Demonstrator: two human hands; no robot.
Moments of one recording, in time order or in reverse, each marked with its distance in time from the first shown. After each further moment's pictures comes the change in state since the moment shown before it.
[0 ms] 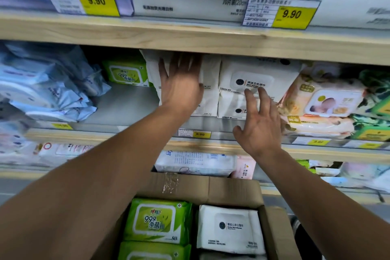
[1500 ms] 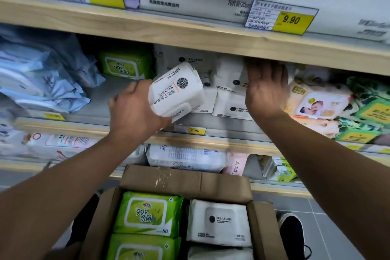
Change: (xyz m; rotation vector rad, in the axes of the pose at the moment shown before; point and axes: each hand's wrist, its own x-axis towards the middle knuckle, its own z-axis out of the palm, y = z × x) left_hand -0.083 -0.054 -0.058 -0.263 -0.129 -0.323; right_hand 0.070 0.010 -0.023 -0.287 0.405 -0.162
